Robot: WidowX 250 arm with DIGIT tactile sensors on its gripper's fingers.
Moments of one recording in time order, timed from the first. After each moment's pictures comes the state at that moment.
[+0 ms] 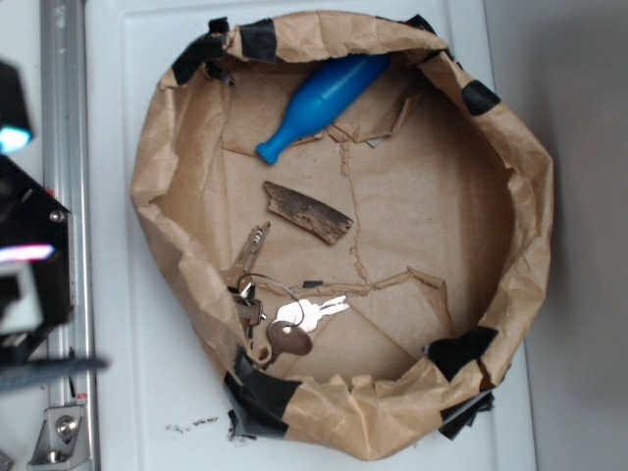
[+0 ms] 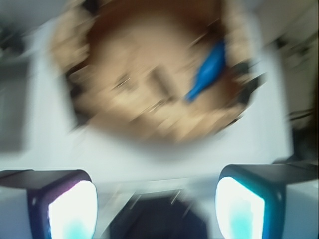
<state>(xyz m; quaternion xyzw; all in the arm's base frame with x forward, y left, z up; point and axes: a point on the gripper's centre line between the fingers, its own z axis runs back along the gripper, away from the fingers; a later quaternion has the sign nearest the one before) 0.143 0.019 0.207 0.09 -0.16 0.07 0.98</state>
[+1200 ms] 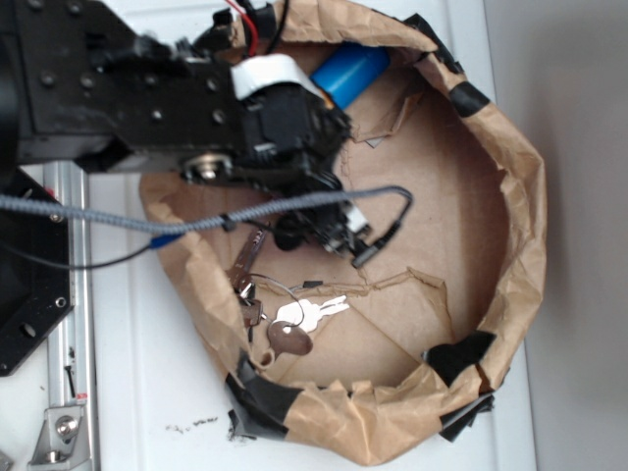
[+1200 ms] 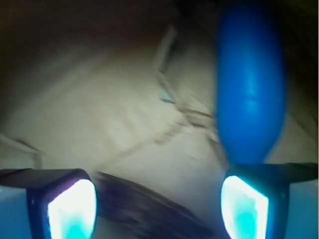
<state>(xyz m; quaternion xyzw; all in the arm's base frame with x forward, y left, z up) 0.241 0.058 0.054 -0.01 -0.15 0.32 0.94</state>
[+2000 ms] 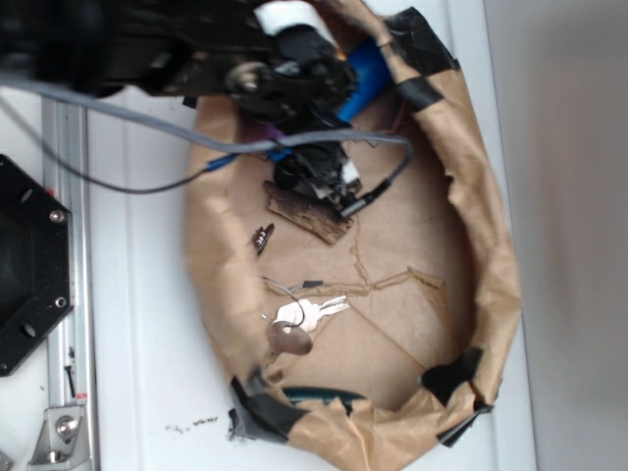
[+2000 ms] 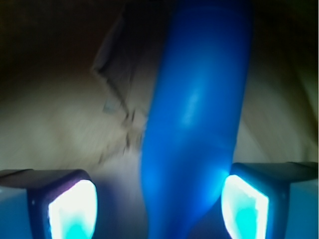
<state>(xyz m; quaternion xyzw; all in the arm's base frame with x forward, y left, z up) 0.257 0.093 0.029 0.01 -0.14 0.23 0.96</state>
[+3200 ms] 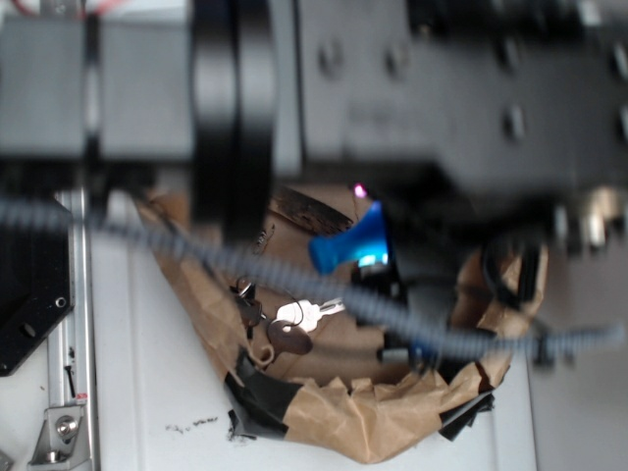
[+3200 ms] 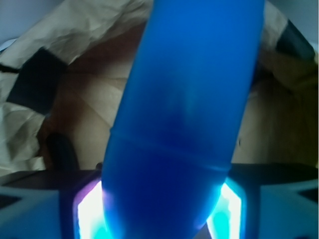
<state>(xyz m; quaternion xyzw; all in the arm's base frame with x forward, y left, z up) 0.278 -0.010 0.156 0.01 0.06 0.02 1.00</state>
